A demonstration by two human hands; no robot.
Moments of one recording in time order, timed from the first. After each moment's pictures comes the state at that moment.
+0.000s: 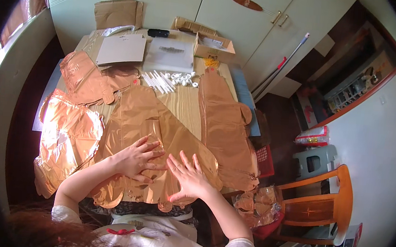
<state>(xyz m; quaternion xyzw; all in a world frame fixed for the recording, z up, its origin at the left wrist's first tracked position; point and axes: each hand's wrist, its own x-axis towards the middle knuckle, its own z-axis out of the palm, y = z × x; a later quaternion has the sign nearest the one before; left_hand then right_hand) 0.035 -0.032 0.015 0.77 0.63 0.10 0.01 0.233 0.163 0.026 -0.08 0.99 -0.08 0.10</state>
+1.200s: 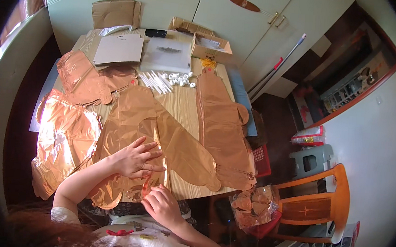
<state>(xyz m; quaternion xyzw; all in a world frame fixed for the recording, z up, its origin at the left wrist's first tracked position) 0.032 -0.037 0.004 0.77 0.63 0.11 0.01 0.264 0.043 0.012 -0.02 0.93 -0.30 -0.21</state>
